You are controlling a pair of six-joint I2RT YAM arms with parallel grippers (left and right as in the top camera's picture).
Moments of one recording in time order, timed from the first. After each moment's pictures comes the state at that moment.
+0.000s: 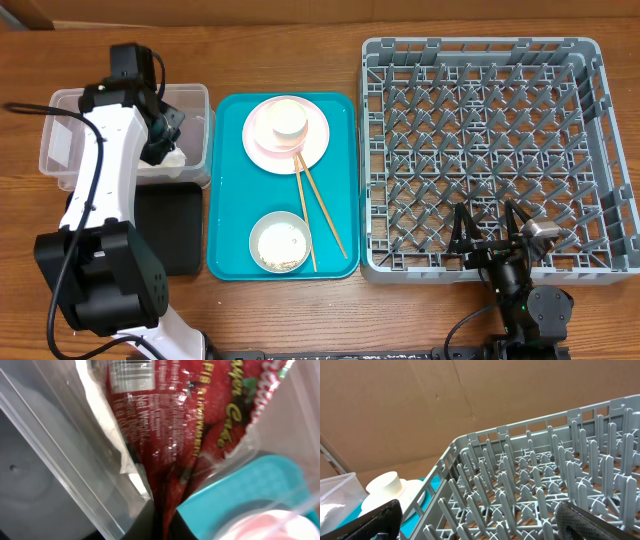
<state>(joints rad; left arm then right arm) 0.14 1.84 1.55 -1.00 -0.14 -0.94 -0.01 0.01 0.02 -0.02 -0.18 0.30</state>
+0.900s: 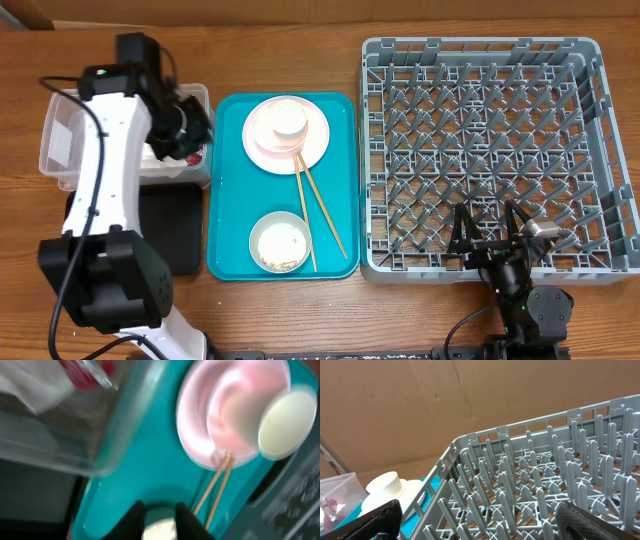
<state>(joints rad) 0.06 1.84 1.70 -1.30 0.25 -0.41 -0.01 0.01 0.02 -0.02 -0.18 0.30</state>
